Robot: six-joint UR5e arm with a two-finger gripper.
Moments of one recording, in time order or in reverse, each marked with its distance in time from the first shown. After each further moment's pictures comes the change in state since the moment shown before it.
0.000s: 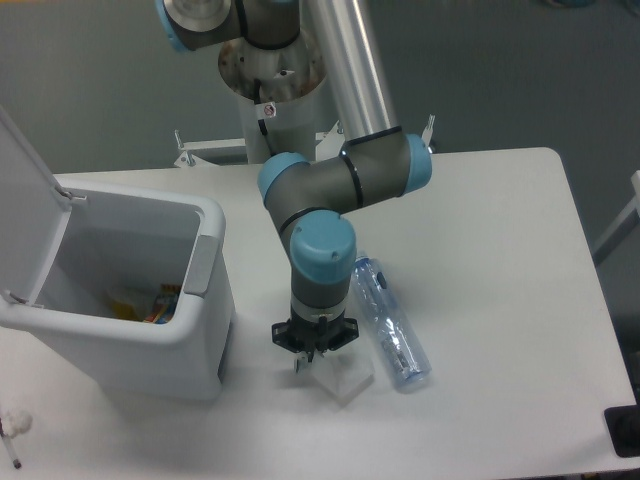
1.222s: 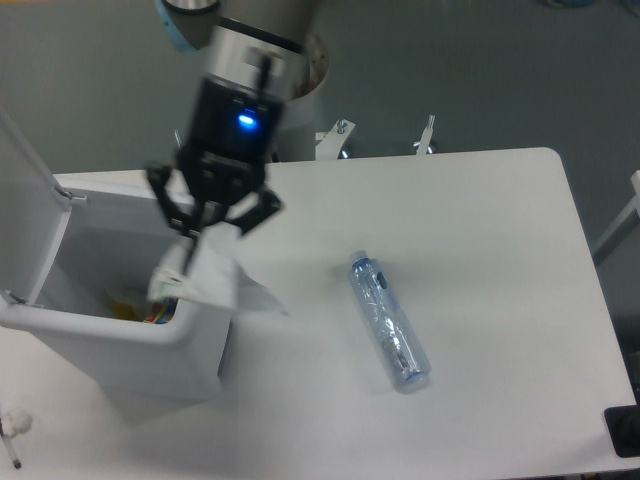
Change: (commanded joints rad) arm -0.164 0.407 0.105 -0.038 -0.309 -0.246
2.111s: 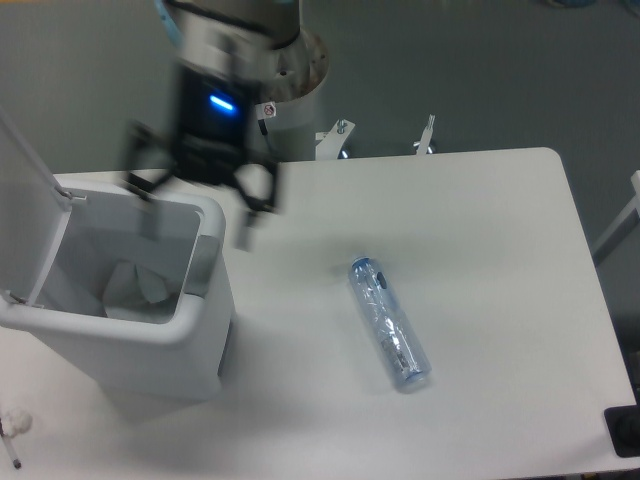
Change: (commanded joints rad) arm 0.334 -0.135 -0.083 0.015 0.098 0.069
